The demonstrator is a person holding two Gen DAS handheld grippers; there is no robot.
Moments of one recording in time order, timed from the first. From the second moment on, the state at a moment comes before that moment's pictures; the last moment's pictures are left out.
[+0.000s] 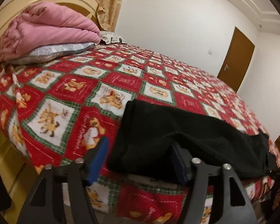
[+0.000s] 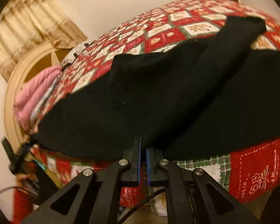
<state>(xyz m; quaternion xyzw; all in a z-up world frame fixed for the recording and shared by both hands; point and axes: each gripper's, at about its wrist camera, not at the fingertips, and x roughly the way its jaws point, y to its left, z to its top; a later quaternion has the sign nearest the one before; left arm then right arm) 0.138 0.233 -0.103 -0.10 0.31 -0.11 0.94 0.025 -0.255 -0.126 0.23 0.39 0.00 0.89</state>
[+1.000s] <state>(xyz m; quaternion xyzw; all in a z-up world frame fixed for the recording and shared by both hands) 0.107 0.253 -0.093 -0.15 0.37 -0.17 0.90 0.011 -0.256 -0.117 0.27 0.37 0.02 0.89</state>
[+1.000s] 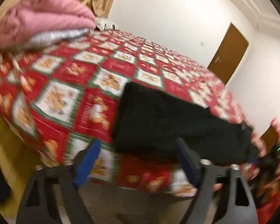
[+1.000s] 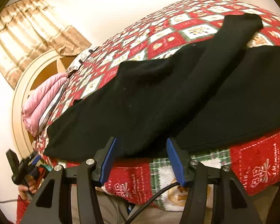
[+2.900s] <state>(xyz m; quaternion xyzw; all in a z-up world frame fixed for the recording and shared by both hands) 0.159 0.162 -0.113 0.00 0.36 -0.02 0.93 0.210 -0.106 -0.088 0.09 0.41 0.23 0.88</state>
